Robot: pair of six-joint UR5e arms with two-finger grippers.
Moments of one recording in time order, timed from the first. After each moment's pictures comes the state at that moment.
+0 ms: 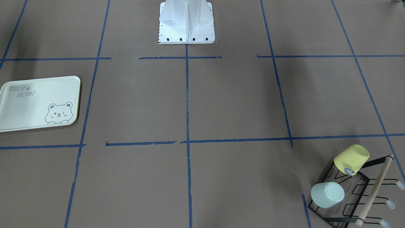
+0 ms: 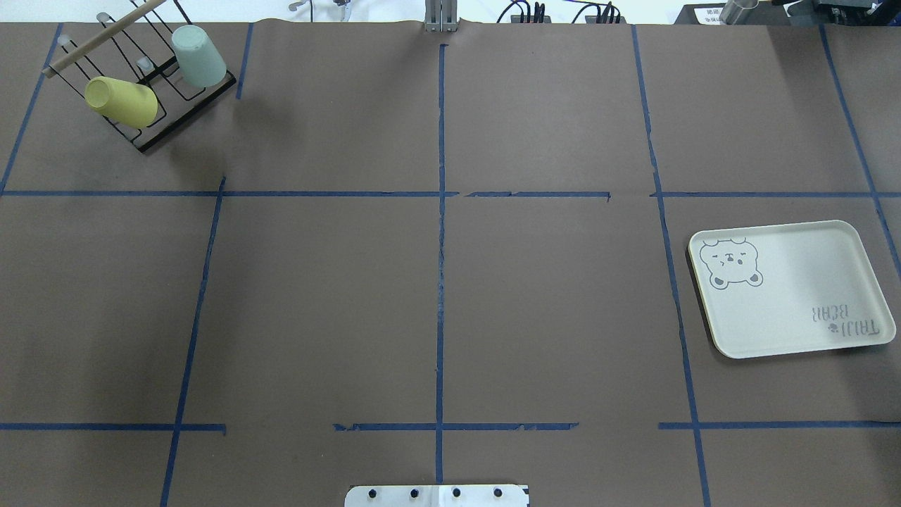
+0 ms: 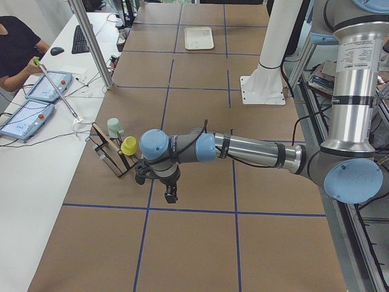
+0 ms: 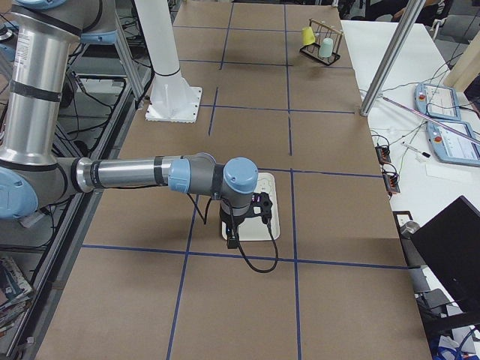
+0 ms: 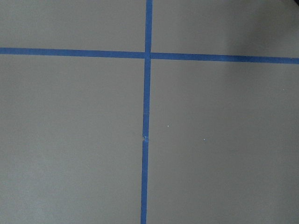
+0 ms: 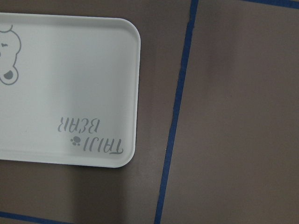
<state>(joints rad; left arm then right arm) -1.54 -1.57 -1.72 -1.32 -2.41 0.03 1.52 -1.83 1.92 -1.77 2.34 -0.18</state>
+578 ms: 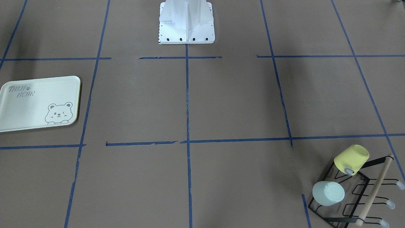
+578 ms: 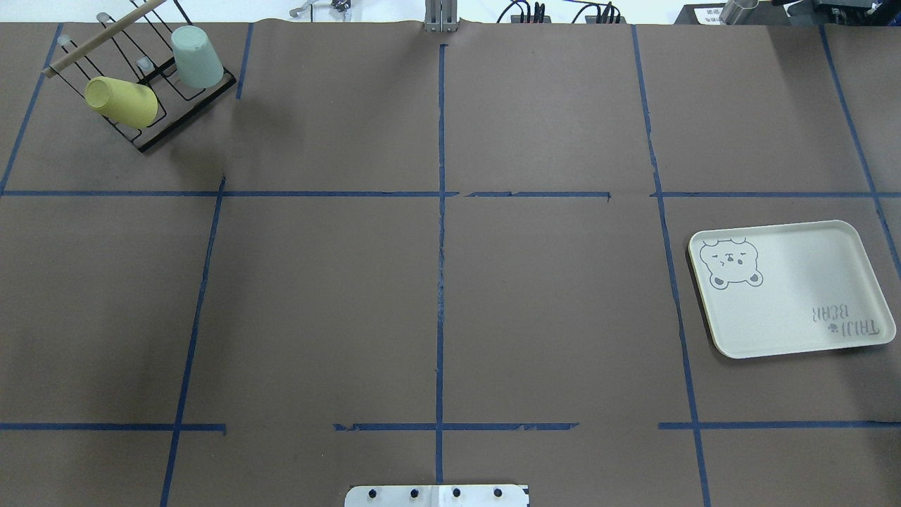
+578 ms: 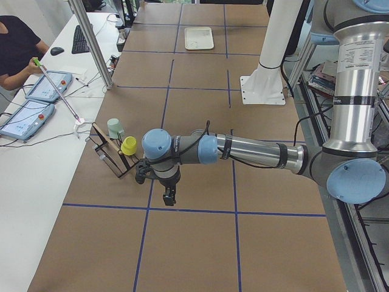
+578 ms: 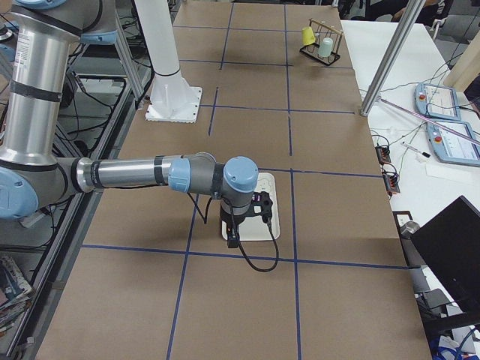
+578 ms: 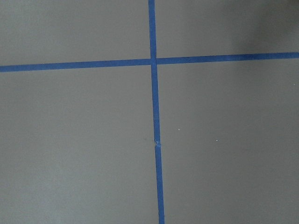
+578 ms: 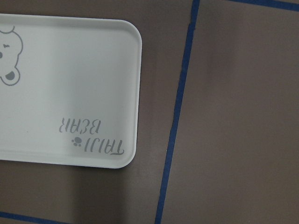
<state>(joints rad) -1.54 -1.55 -1.72 -1.38 -2.36 0.10 1.52 -1.82 1.92 -1.77 2.34 -0.18</state>
